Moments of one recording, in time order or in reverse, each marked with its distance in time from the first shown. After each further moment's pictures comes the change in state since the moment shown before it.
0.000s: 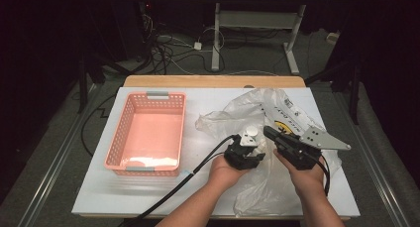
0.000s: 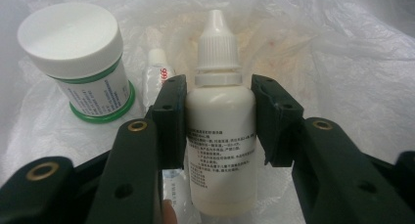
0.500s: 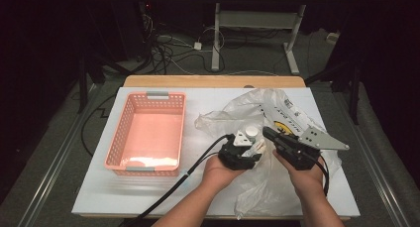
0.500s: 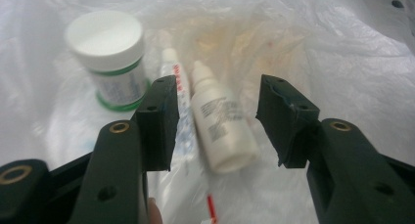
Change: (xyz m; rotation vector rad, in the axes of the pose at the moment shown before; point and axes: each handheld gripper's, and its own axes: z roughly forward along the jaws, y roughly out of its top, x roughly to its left) left arm 0.004 -0.005 -0.029 -0.016 0.009 0.009; right arm 0.000 -0.002 0.002 0.010 0.001 0.000
